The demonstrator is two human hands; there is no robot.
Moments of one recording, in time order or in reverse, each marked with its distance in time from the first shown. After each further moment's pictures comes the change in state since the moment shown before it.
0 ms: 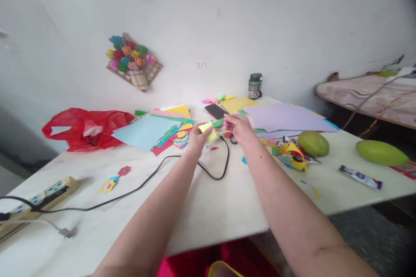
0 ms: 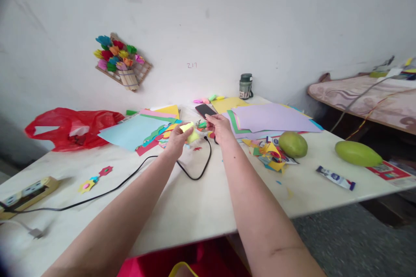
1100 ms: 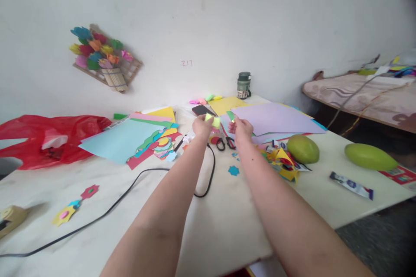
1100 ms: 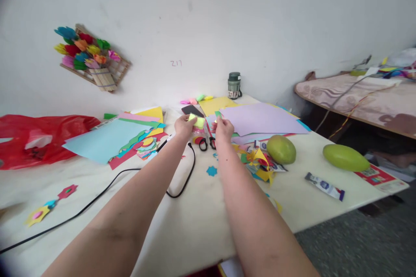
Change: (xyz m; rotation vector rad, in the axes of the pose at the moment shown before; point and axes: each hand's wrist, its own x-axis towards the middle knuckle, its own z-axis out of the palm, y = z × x) left_hand 0.086 -0.035 0.078 0.609 0.206 -0.034; right_hand 0.047 0.011 -0.056 -0.068 0.547 -0.136
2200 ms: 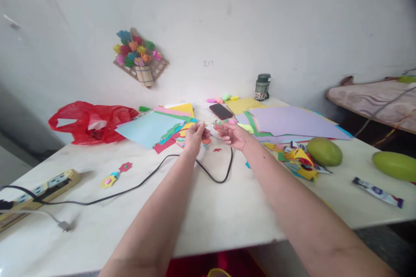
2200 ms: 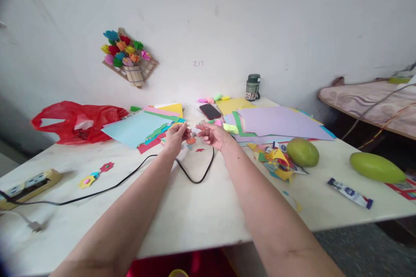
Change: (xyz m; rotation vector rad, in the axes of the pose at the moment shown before) left_hand -0.049 -0.037 -0.107 -0.587 -0.112 0.033; right_hand -0.066 -0.009 0.023 -0.062 -0.935 0.654
